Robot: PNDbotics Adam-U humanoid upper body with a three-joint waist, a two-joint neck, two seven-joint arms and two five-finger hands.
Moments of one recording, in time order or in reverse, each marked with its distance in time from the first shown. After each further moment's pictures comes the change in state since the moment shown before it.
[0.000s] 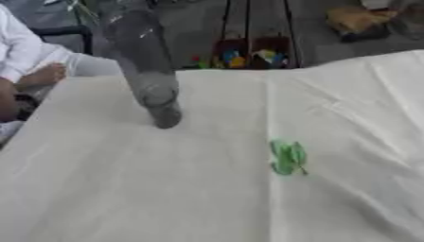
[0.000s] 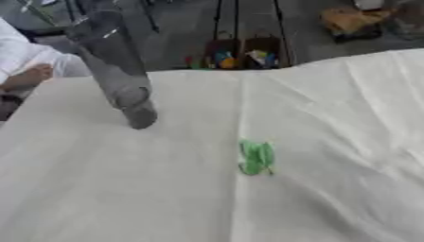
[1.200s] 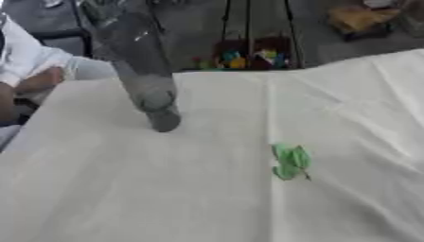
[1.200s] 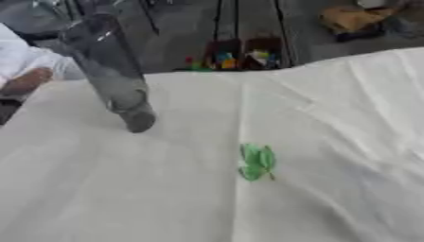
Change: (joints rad) left arm -0.028 -0.019 0.008 0.011 -0.194 -0.113 0.018; right arm -0.016 -0.020 0.007 0.013 -0.020 -0.018 0.025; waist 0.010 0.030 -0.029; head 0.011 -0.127
